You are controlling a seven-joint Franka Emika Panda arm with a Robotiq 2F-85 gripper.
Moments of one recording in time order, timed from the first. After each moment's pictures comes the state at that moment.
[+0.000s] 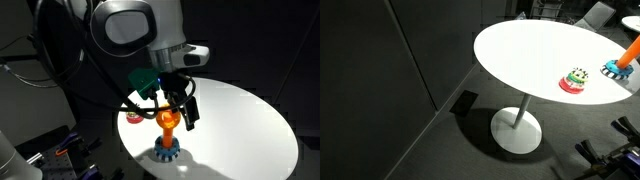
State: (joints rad) arm -0.30 -0.09 -0.30 -2.38 -0.19 2.49 -0.05
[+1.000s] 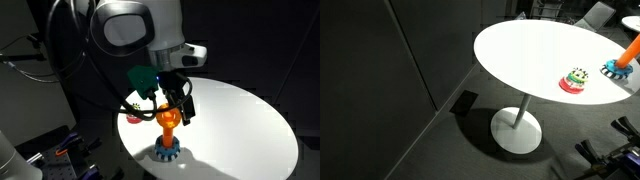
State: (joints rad) arm -0.29 -0.09 -0.30 -2.38 -0.06 2.49 -0.13
